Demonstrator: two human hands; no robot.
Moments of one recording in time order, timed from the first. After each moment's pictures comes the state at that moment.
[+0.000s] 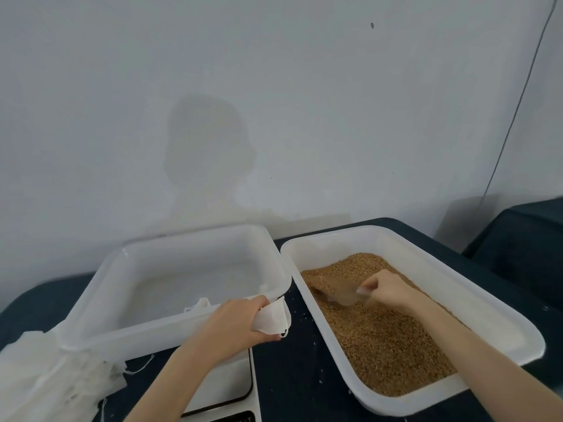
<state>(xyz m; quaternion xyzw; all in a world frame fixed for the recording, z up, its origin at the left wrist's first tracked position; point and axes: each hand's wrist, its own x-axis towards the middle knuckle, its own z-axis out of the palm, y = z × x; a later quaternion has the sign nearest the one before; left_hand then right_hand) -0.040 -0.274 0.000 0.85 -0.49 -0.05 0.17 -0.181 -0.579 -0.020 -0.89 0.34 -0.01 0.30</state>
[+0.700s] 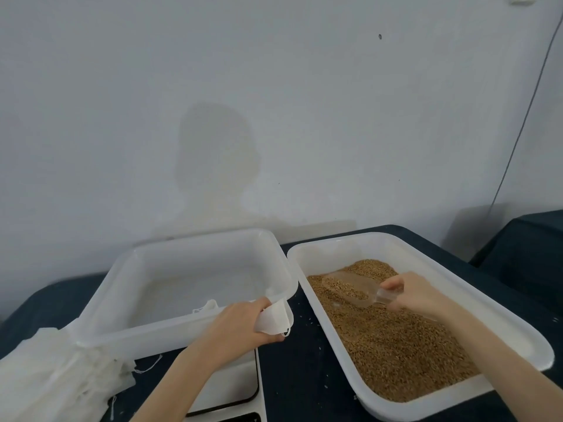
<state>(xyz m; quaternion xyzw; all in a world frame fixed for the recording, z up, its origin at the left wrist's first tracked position) -0.036 -0.268 -0.005 0.86 -0.47 -0.06 0.20 -0.213 -0.582 0.001 -0.88 0.30 -0.06 0.36</state>
